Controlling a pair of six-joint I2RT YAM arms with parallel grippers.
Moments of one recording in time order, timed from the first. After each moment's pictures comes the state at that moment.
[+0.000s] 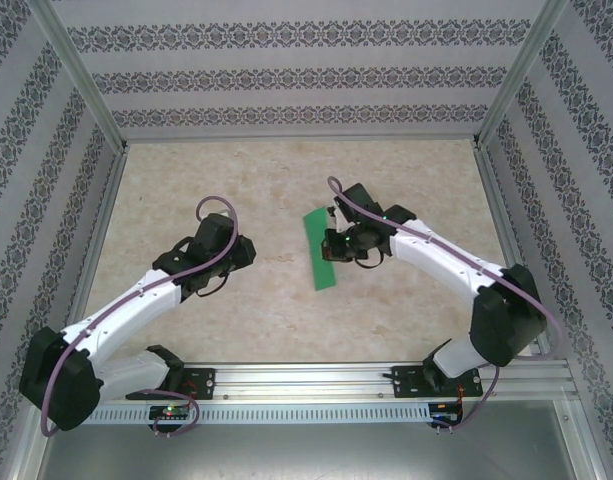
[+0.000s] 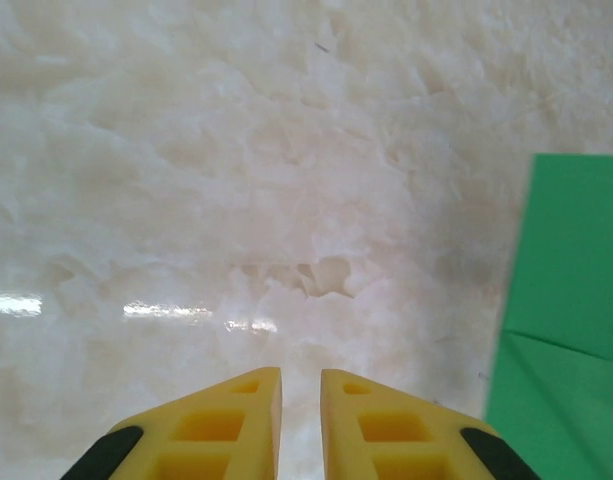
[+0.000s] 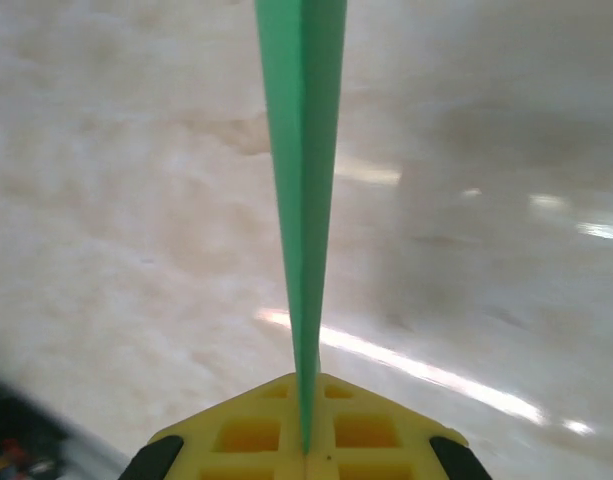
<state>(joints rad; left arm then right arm) -0.56 1.12 0.77 -0.43 -0.04 -0.82 0.62 1.49 1.19 -0.83 -0.19 0.49</state>
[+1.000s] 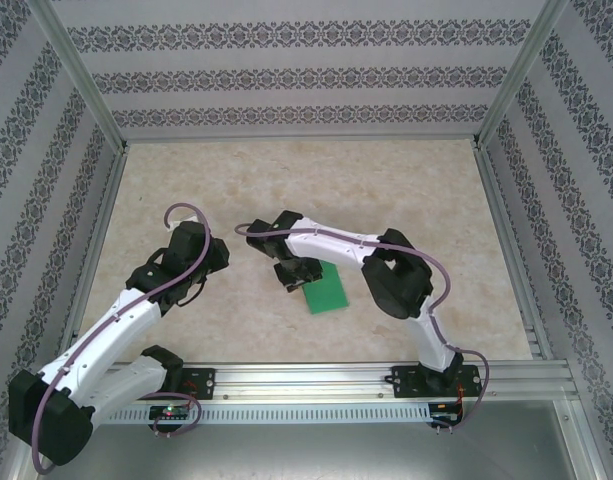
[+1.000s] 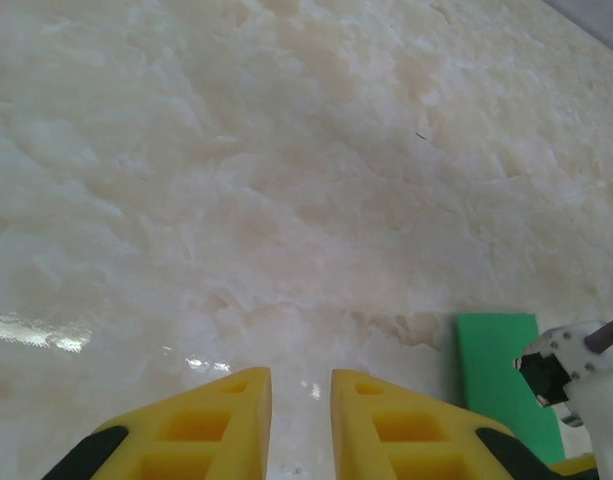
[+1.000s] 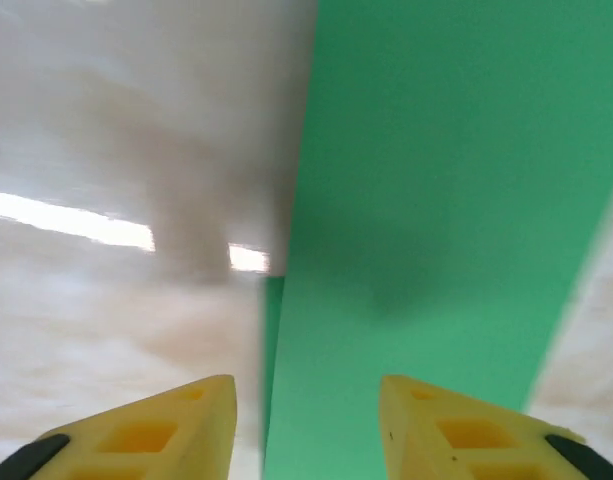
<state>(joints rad) -0.45 0.94 0.71 -0.53 -0.14 -0.77 0.95 2.12 1.70 -1.23 0.09 0.58</state>
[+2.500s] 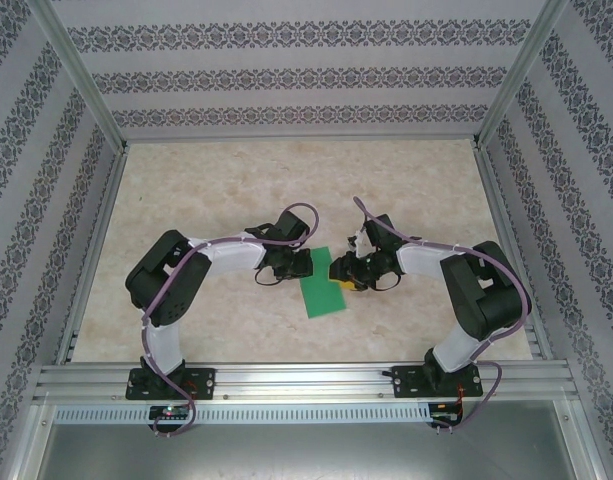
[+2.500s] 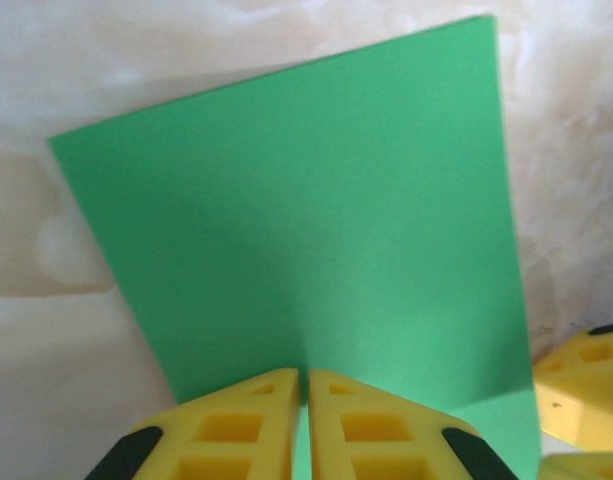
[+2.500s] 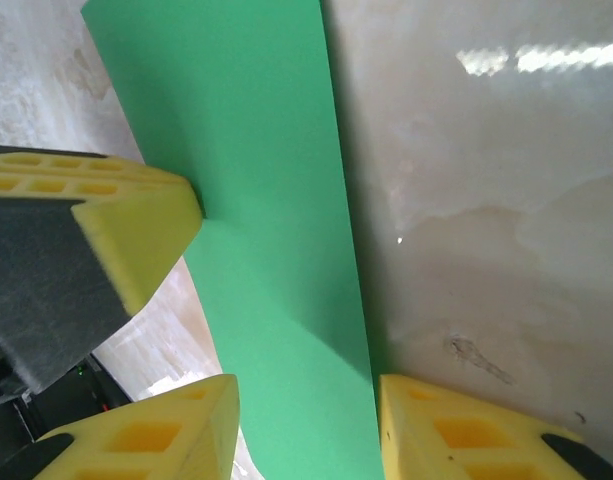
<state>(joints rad) -0.72 1.89 1.11 -0.32 0.28 -0.79 0.39 1.65 0.73 -0.25 -0.71 0.60</state>
